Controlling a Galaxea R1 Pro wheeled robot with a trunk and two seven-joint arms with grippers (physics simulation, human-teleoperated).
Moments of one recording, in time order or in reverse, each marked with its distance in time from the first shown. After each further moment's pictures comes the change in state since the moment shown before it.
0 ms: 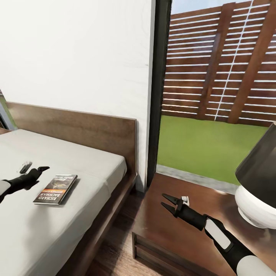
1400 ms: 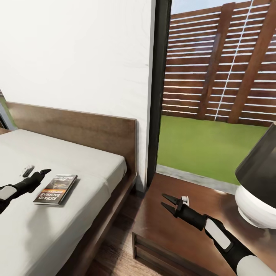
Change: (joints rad) left arm 0.000 -0.030 -0.001 0.093 -0.001 -0.152 -0.037; right arm 0.000 0.000 0.000 0.000 0.001 0.000 -0.001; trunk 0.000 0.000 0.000
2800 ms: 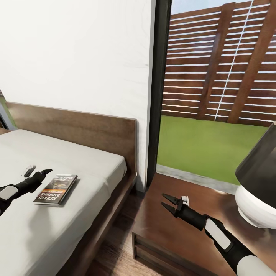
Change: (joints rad) left arm 0.000 -0.008 -0.001 0.000 -0.004 -0.005 0.000; right arm 0.000 0.000 -0.001 0.000 0.000 0.000 0.000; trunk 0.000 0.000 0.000
